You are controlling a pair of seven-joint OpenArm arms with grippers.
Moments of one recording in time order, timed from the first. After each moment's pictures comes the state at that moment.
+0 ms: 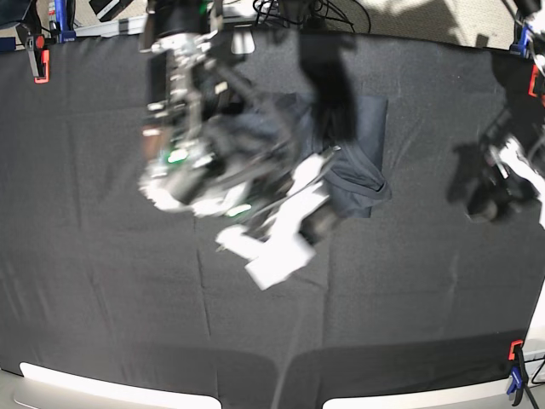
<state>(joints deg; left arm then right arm) 8.3 -15.9 -33.2 104.1 -66.1 -38.3 67.0 5.9 -8.1 -3.7 108.1 23.6 31.3 -64.0</state>
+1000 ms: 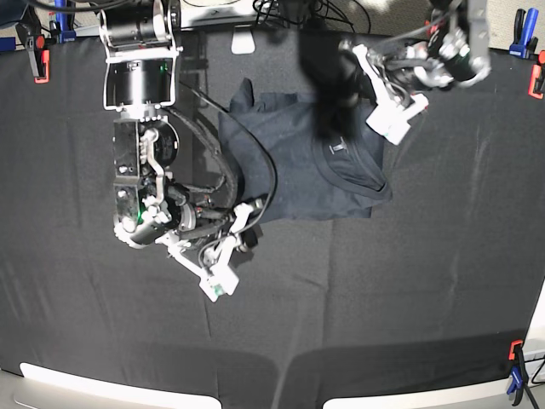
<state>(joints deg) 19.5 -6.0 -3.7 97.0 -24.6 -40.2 48.2 15.2 0.7 -0.1 82.9 19.4 32.5 -62.0</state>
